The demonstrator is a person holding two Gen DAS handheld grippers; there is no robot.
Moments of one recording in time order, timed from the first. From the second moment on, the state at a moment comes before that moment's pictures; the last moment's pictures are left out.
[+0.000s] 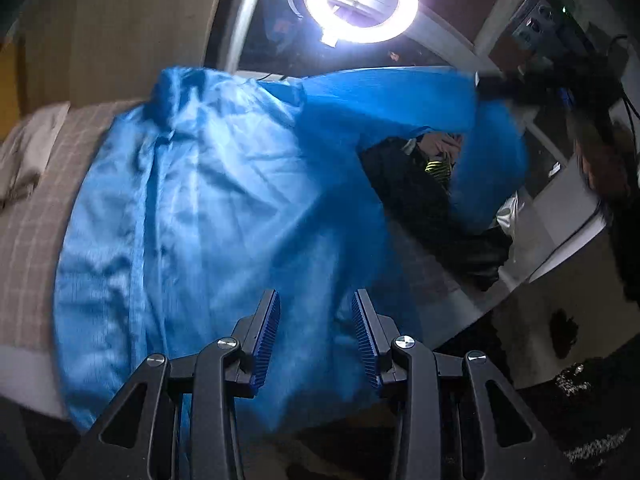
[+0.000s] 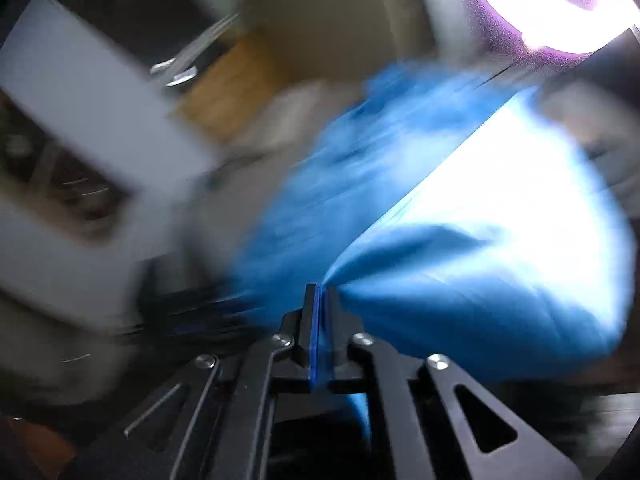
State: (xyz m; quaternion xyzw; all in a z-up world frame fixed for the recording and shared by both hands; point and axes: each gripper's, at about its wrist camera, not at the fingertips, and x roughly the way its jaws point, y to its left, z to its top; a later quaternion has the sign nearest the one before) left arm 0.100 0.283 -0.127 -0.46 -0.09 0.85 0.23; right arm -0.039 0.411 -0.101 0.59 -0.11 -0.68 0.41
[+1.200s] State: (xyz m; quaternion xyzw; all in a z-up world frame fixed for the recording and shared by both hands) left arm 0.122 0.394 -0.213 -0.55 -0.02 0.79 0.29; right arm -0.225 0.569 -0.279 0.60 -0.08 -0.78 0.12
